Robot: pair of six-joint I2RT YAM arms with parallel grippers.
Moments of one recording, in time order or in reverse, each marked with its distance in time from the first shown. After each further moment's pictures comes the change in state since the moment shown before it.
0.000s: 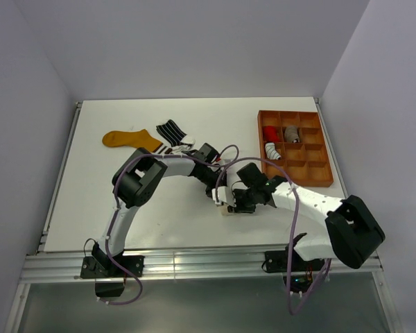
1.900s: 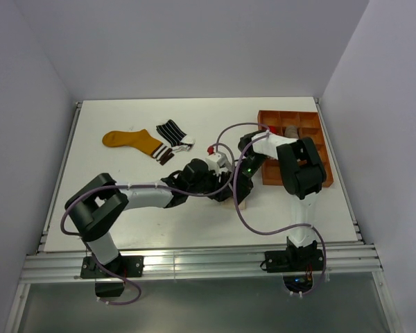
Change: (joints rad) left arm -0.164 -0.541 -0.558 0.676 -0.711 0.266; right arm -0.299 0.759 0.690 -0.740 -0.388 -0.056
